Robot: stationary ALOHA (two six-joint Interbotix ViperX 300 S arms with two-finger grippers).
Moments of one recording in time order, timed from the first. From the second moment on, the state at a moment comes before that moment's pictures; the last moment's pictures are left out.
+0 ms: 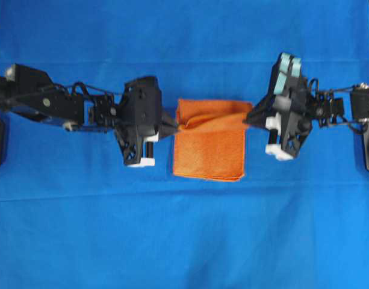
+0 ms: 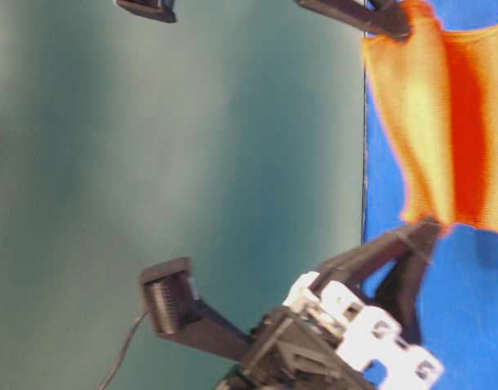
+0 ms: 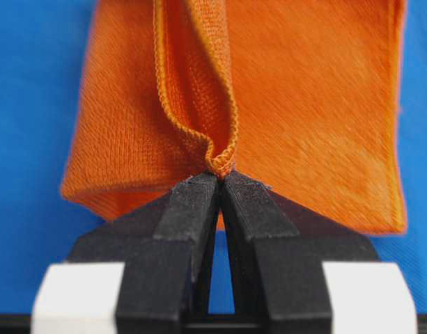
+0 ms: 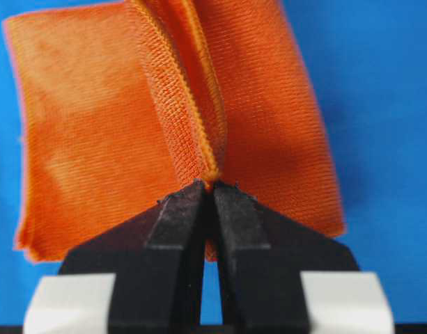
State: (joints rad) left arm 0.04 0.11 0.70 -0.03 -0.13 0.10; right arm -0.10 -0.24 0.98 -0.35 0.02 0.52
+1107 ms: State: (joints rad) left arm -0.02 0.21 0.70 -0.02 -0.19 0.10; right arm 0.01 -0.06 0.96 -0.26 -0.09 0.51
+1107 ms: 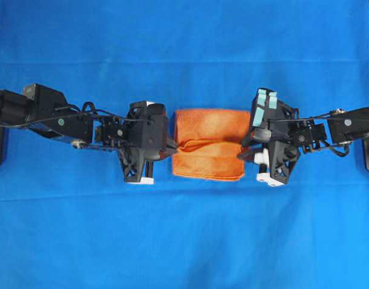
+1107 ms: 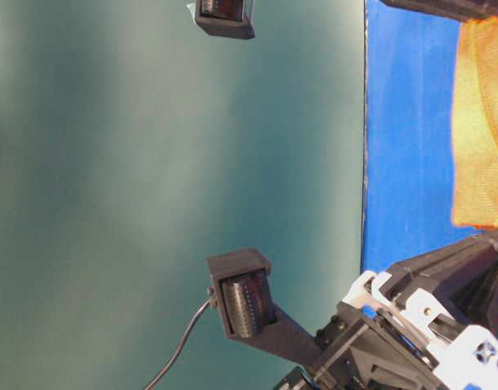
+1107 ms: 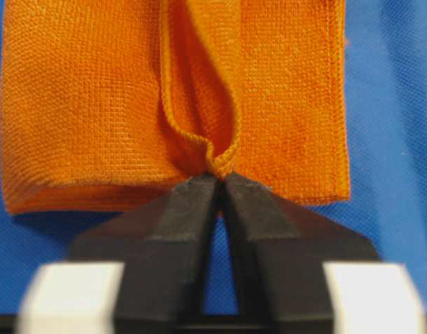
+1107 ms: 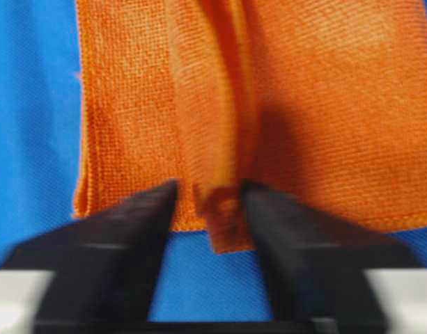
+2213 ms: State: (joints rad) left arm -0.01 -0.34 0.92 -0.02 -0.06 0.10; right arm 0.06 -0.72 1.03 -0.33 0.20 0.50
